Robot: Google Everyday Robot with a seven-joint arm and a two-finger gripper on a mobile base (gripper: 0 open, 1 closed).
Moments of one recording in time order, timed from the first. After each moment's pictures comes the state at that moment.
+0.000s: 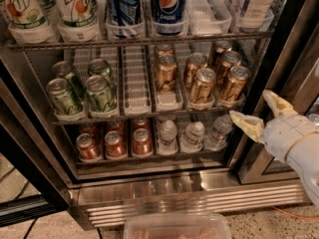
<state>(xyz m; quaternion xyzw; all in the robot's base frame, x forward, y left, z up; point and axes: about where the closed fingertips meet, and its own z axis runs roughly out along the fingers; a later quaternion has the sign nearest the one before) 0.508 -0.243 0.867 -0.26 0.72 -0.05 0.65</state>
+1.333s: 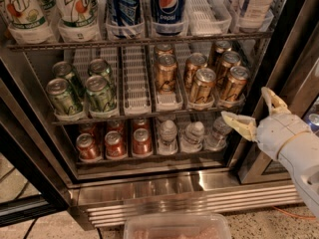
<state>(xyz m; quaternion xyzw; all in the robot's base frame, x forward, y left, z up) 0.516 -0.234 0.866 -0.26 0.71 -0.05 0.66</state>
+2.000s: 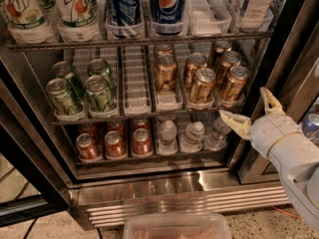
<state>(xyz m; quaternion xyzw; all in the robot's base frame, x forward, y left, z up) 0.529 -0.236 0.856 -0.24 0.70 -0.07 0.67</state>
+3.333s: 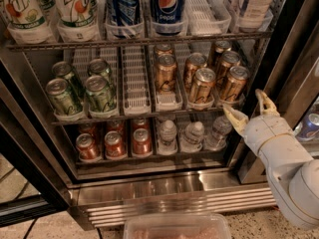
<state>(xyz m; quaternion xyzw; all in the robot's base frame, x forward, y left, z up) 0.546 -0.243 0.845 -0.20 0.70 -0.10 0.68</state>
